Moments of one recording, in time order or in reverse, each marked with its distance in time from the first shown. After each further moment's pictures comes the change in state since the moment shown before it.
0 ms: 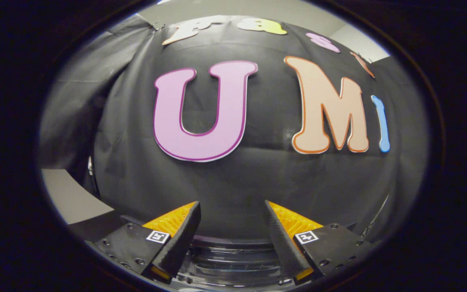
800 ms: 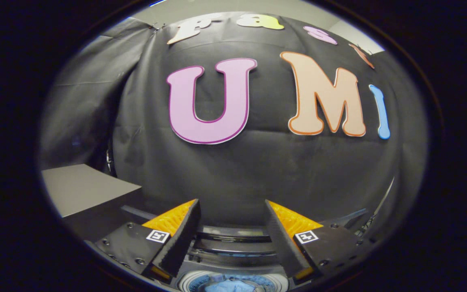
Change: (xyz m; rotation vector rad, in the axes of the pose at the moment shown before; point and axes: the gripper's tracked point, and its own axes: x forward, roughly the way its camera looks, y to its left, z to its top) arm -0.089 0.002 -0.020 0.062 0.068 0.092
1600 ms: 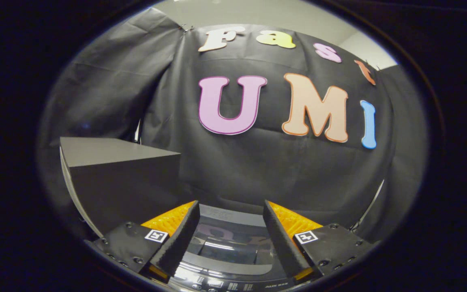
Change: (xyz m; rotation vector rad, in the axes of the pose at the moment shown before) arm -0.148 -0.001 -0.041 -0.089 -0.027 0.030
